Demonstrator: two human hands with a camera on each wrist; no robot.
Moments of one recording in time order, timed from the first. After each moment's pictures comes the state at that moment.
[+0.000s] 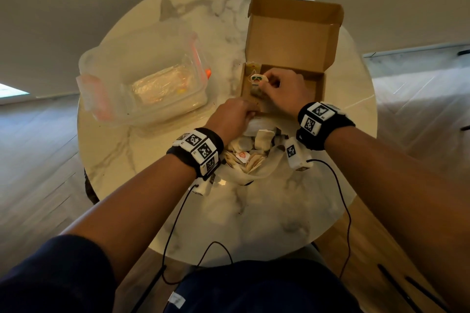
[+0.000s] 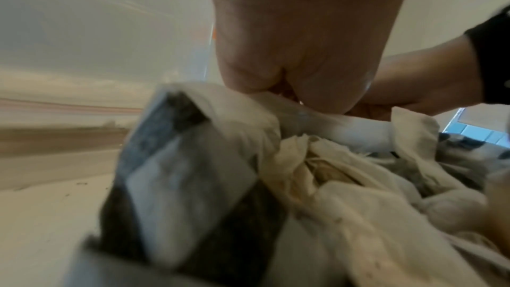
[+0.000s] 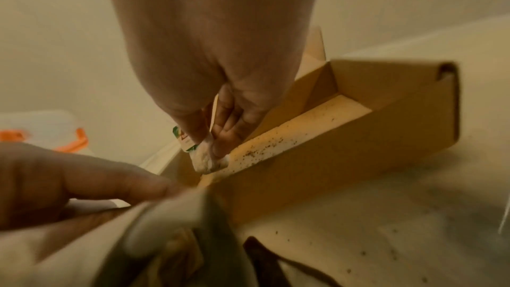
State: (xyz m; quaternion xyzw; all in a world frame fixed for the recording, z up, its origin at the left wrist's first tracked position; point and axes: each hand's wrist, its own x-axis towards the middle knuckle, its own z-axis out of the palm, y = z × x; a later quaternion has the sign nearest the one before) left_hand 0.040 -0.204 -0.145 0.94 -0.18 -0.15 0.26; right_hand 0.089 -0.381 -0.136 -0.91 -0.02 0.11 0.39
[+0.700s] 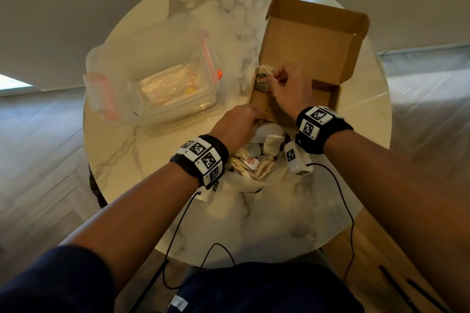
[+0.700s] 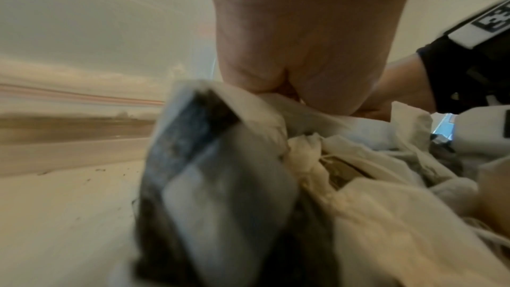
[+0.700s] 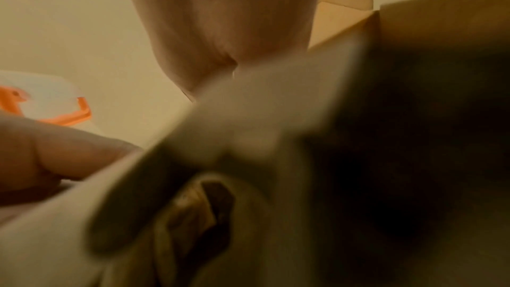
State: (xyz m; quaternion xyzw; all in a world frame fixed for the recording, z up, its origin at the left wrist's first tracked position) left_hand 0.032 -0.195 -0.155 0.92 -0.20 -0.18 0.27; right_hand 0.095 -0.360 -0.156 -0.90 0.05 0.06 0.44
